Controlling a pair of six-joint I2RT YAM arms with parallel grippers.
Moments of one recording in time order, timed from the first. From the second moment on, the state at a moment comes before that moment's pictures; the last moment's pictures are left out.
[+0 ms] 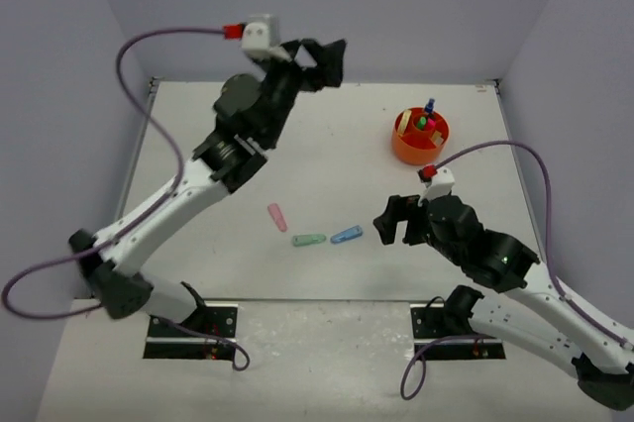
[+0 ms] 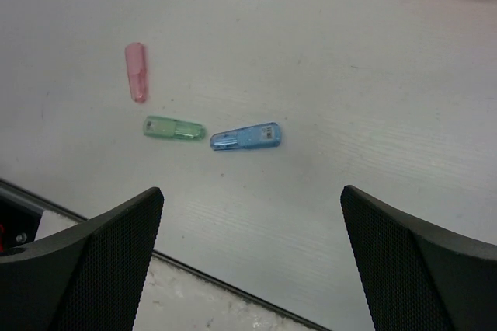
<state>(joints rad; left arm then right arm) -0.80 1.49 1.58 0.18 -0.41 -0.28 0.87 0.66 0.80 -0.71 0.33 0.57</state>
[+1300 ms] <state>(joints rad) -0.77 1.74 0.97 -0.52 -0.60 -1.12 0.87 0.83 0.73 -0.51 0.25 0.59</state>
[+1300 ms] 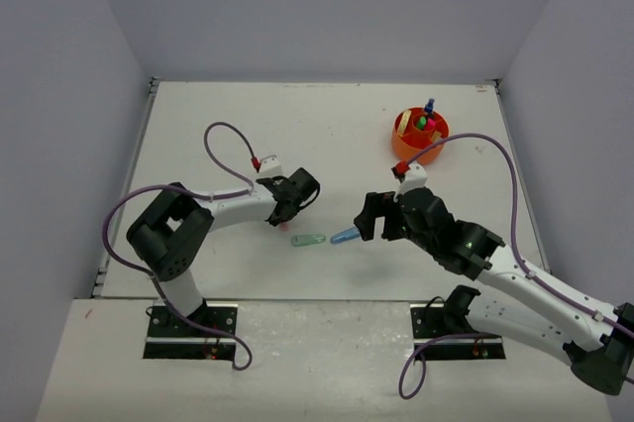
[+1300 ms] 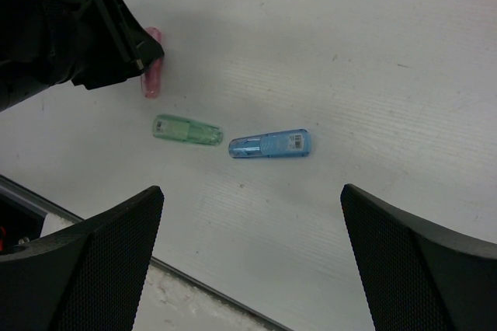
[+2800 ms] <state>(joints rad) -1.11 1.03 0.33 0.71 -0.05 -0.14 0.80 0.98 0.78 -0.30 -0.25 0.72</state>
